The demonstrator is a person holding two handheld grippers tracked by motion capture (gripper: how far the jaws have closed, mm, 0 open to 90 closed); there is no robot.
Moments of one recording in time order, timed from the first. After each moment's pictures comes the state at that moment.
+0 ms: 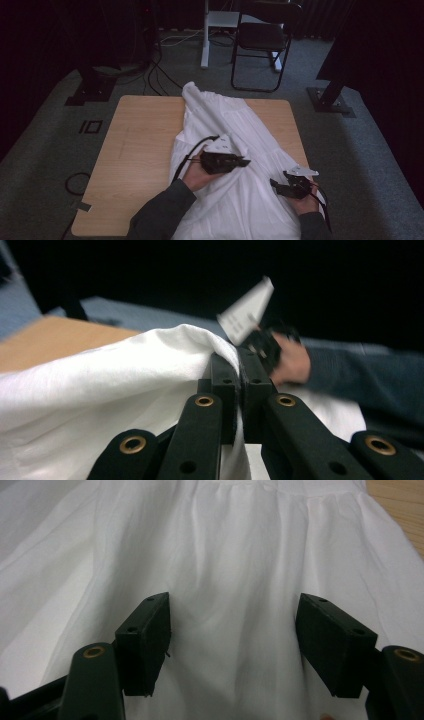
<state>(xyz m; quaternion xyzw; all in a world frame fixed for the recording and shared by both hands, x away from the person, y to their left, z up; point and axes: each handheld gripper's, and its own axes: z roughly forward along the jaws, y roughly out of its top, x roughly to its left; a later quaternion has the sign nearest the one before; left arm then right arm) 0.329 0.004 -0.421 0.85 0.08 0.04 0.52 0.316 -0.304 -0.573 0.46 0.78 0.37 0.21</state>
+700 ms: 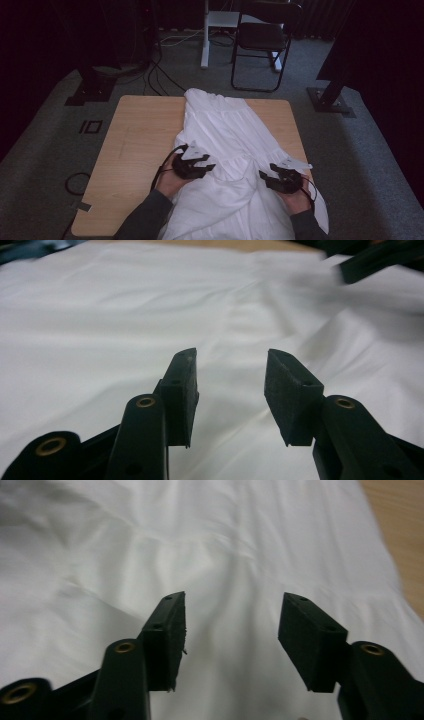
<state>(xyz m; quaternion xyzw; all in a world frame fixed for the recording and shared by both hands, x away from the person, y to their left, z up) 0.341 0.105 -0.480 0.85 0.24 0.15 0.43 0.303 -0.249 -0.506 0.43 0.78 0.41 0.21</state>
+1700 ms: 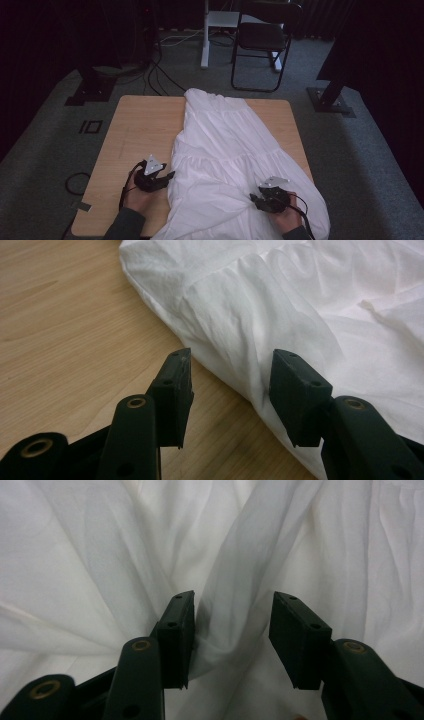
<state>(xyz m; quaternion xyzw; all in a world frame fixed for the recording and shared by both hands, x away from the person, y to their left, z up) 0.320 0.198 -0.540 0.82 0.37 0.22 0.38 0.268 -0.216 -0.543 0.42 0.84 0.32 0.16</state>
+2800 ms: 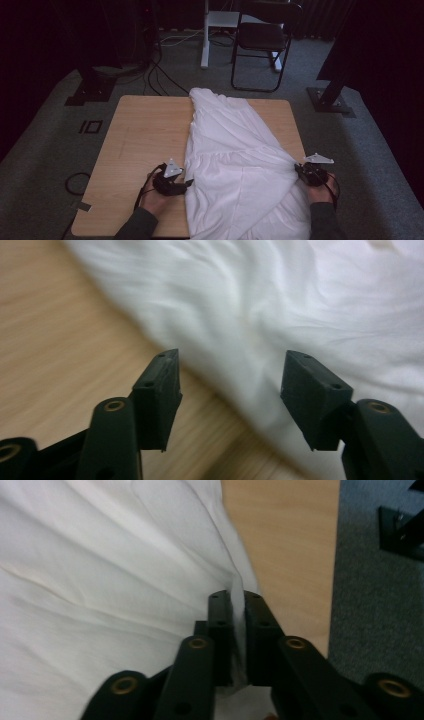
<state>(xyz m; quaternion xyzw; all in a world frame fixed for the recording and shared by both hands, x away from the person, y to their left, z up) 0.318 0.135 -0.551 0.85 0.33 0.17 0.37 0.342 -0.350 -0.551 0.53 0.75 0.30 0.27</state>
